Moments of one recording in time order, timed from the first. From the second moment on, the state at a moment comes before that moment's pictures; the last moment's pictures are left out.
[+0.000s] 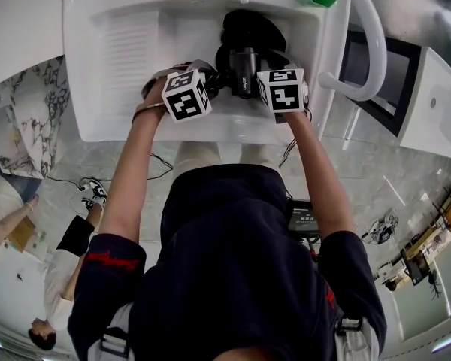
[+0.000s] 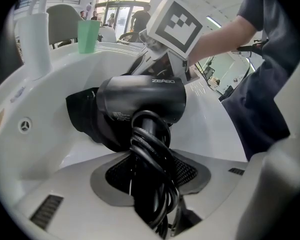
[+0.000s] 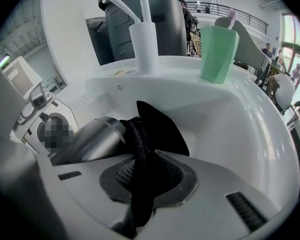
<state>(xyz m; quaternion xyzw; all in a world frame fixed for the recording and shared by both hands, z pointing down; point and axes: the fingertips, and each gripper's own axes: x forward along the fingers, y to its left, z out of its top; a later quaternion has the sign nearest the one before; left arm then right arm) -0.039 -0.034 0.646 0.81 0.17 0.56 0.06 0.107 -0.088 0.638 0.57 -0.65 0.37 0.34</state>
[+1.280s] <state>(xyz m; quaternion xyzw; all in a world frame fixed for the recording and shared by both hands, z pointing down) -0.059 -0.066 0.600 0.84 0.00 0.53 0.16 0.077 -0.081 0.602 0.52 -0.71 0.37 0.30</state>
